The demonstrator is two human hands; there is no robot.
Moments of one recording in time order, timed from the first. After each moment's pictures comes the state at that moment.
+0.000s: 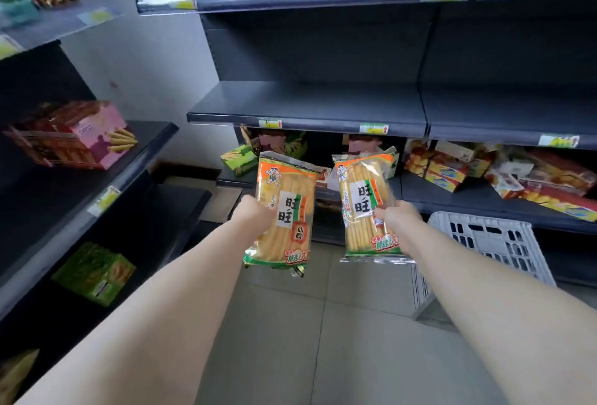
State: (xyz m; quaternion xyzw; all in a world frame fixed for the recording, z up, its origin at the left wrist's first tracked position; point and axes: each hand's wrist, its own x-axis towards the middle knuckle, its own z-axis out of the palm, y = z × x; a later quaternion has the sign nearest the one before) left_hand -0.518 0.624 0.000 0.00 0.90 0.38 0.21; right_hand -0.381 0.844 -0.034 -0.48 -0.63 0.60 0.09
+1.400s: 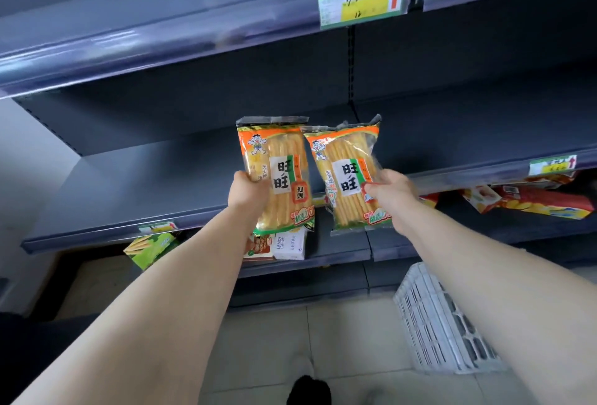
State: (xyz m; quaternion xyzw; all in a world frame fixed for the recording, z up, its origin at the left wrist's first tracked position) left_hand -0.770 1.019 -0.016 0.09 0.87 0.45 0.20; right_hand -0.576 1.164 -0.037 -0.52 -0.58 0.59 0.20
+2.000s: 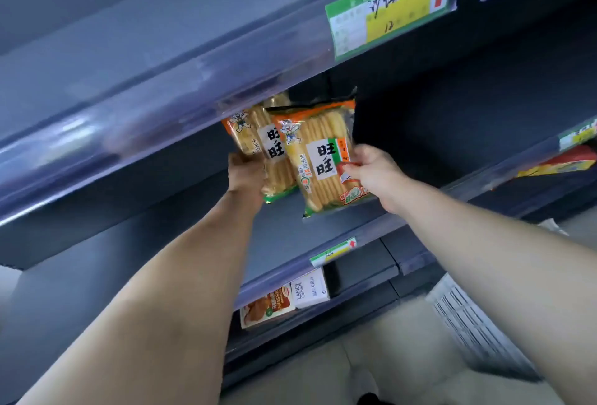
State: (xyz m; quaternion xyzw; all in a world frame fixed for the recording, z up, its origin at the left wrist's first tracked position) left_hand -0.899 1.164 -0.013 0.14 0.76 0.57 0.30; right_hand -0.693 1.228 -0.027 -0.48 -0.57 0.61 0.26
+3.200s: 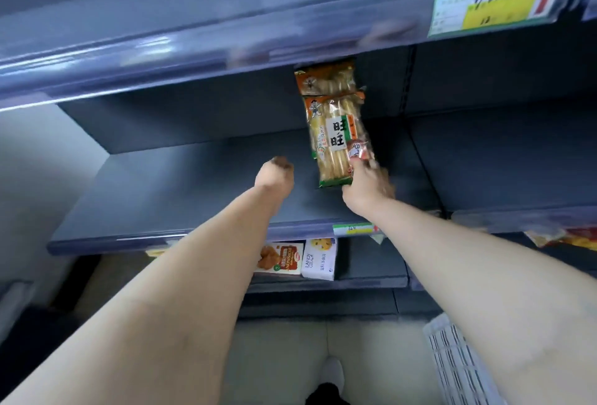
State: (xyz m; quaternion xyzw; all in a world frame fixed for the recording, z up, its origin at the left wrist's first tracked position) left_hand -0.854 1.053 0.010 0.18 0.89 0.35 0.23; right_hand -0.729 1.152 -0.021 -0.43 -0.87 0.25 0.04
